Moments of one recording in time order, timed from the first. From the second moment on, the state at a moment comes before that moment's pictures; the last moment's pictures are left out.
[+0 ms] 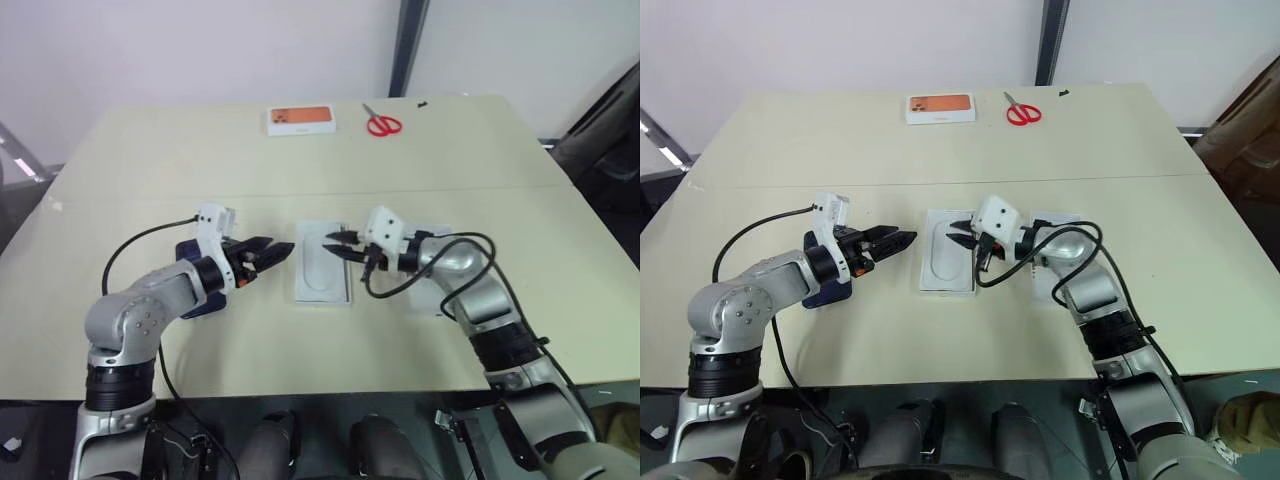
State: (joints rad) left arm -0.32 0.50 0.14 -0.23 -0.67 0.85 -0.59; right arm -0.60 -0.38 0.26 0.17 0.05 0.12 0.89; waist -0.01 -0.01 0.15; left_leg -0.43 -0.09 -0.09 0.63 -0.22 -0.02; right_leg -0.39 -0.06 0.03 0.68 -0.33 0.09
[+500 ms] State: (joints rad) left arm -0.28 0.55 0.13 -0.08 -0.54 0.57 -0.75; right arm -0.69 -0.38 0.44 0.24 -0.17 0.24 0.89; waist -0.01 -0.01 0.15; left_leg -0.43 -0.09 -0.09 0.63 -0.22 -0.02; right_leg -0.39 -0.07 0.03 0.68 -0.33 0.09
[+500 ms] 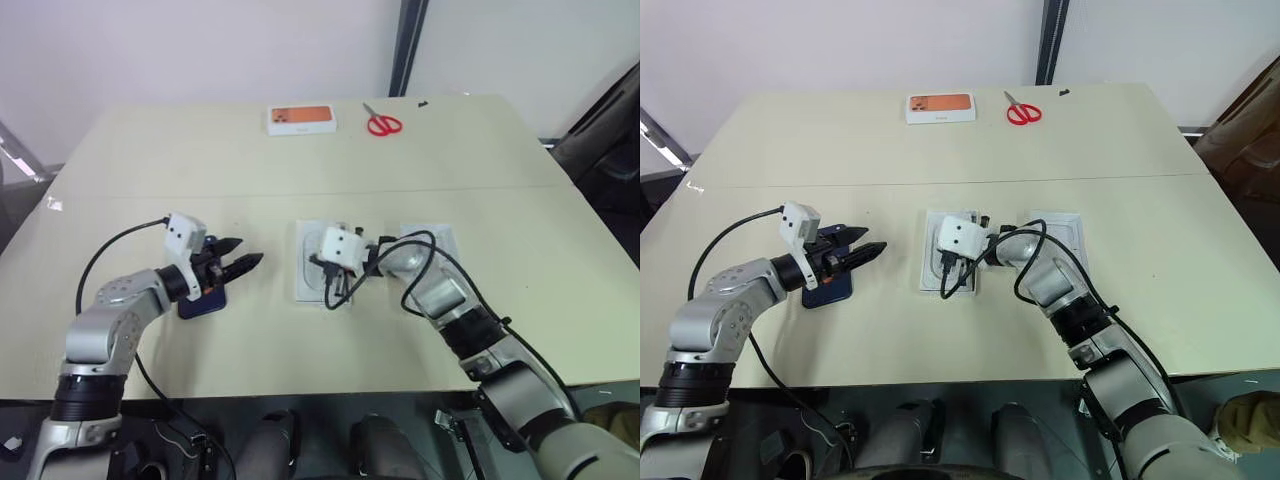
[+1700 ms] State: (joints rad) left arm -0.32 0.68 0.38 0.12 -0.68 0.89 -0.71; right arm -0.84 -0.18 0.29 0.27 -0.06 0.34 0.82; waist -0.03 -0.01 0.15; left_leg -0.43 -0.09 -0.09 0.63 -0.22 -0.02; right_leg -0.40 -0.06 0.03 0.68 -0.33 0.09
